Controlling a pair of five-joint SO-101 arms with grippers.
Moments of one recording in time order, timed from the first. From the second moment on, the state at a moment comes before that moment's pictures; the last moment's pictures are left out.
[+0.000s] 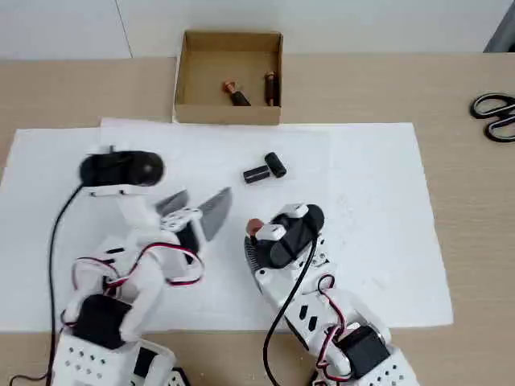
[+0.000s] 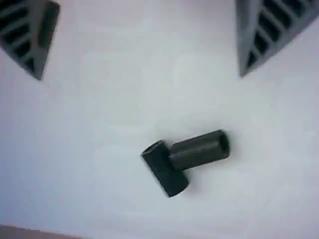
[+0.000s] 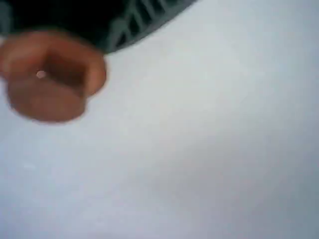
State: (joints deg) left arm 12.2 -70.5 54.0 62.6 28.1; right arm -37.2 -98.1 87.3 42.3 -2.9
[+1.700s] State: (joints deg) left arm -9.0 -70.6 46.6 82.0 3.9; right arm -17.6 46.7 -22.6 -7.5 6.7
